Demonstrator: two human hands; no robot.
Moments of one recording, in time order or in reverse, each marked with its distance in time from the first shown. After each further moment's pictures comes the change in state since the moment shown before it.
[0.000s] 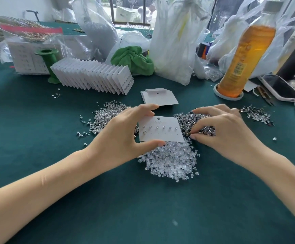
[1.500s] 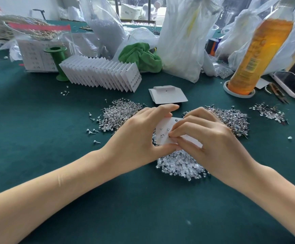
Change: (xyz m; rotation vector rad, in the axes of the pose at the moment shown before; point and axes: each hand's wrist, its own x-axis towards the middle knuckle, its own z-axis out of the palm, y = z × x) left_hand 0.000 0.006 0.009 0.006 0.021 0.125; right_hand -0.007 -0.049 0.023 0.207 0.318 -0.542
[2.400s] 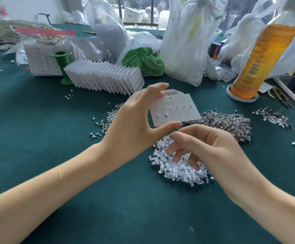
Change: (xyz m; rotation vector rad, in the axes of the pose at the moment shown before) left_hand 0.016 0.000 -0.016 -0.040 0.240 -0.087; right_hand 0.007 -0.039 -0.008 0.977 0.063 0.886
